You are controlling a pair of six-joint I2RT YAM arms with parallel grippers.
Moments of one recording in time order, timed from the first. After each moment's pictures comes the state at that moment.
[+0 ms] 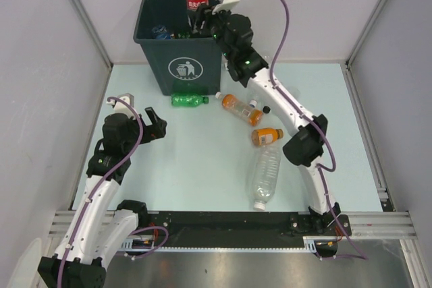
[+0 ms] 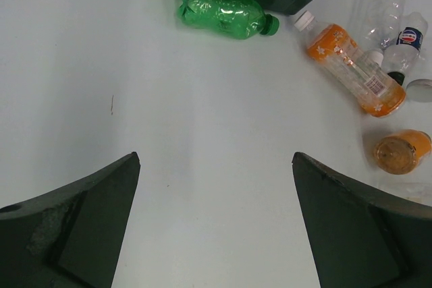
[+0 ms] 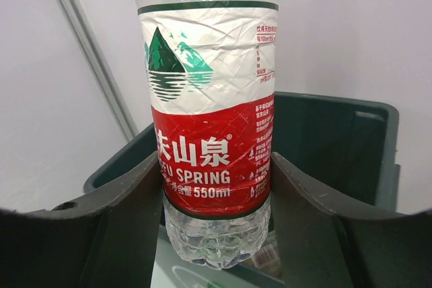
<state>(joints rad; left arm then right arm) -0.14 0.74 0.75 -0.44 0.01 -0.37 0.67 2.19 2.42 0.08 0.16 0.15</state>
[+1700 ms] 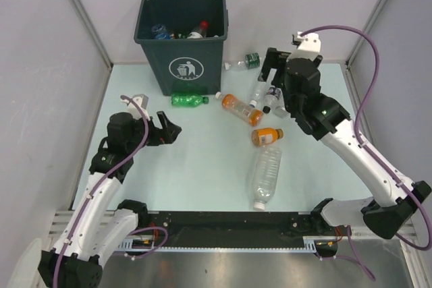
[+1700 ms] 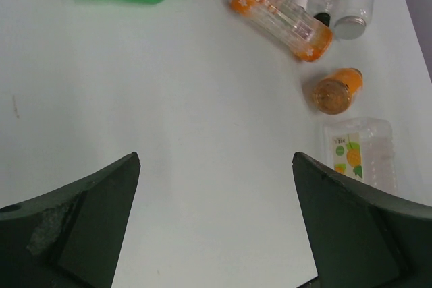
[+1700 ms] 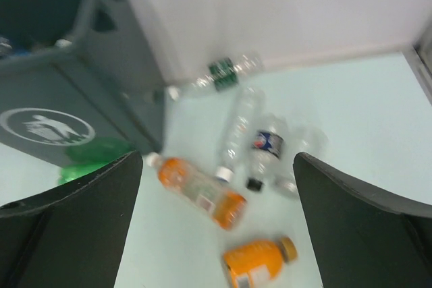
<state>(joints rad) -0.18 0.77 0.74 -0.42 0.25 -0.37 0.68 1.28 1.49 -0.32 0.66 0.27</state>
